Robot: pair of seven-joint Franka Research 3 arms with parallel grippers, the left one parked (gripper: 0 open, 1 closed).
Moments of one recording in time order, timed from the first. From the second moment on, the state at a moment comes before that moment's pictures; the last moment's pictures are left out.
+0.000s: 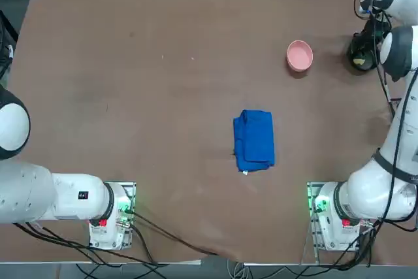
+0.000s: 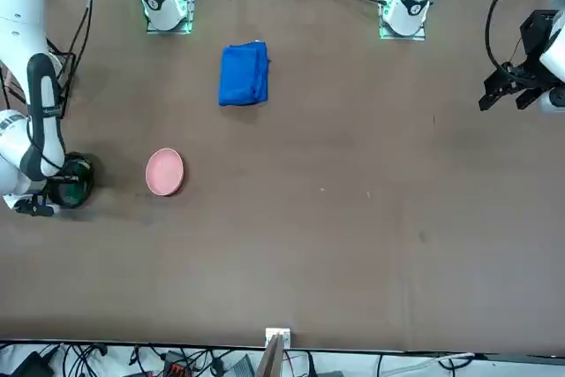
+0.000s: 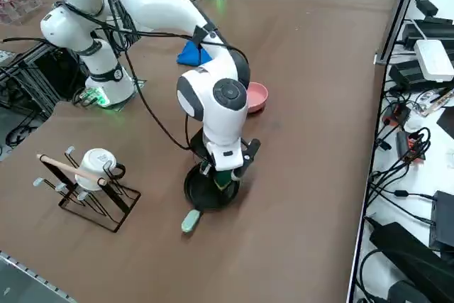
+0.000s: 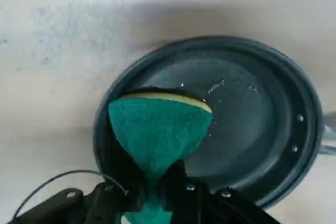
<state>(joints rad) -0.05 0.75 -0.38 -1.57 0.19 2.00 -0.38</state>
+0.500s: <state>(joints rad) -0.11 0.75 -0.40 -1.57 0.19 1.98 -0.50</state>
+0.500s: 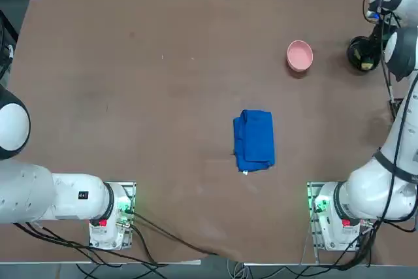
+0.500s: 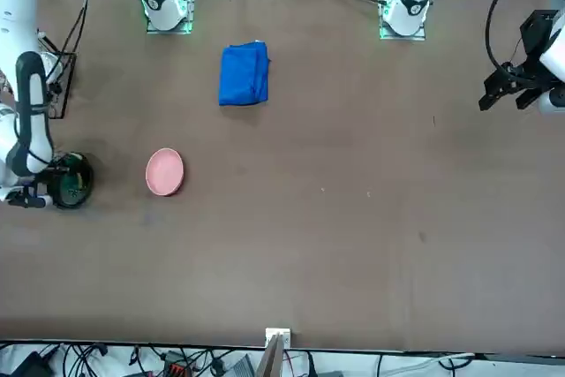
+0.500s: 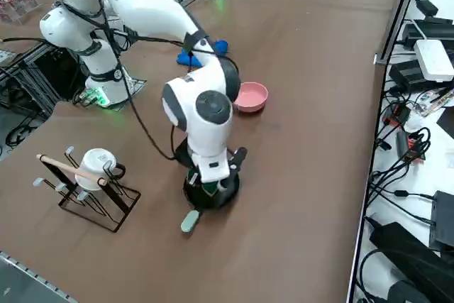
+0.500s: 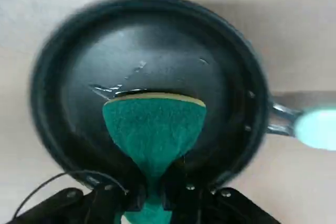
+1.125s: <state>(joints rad) -0.14 0.76 -0.40 -1.57 0.19 2.03 -0.53</state>
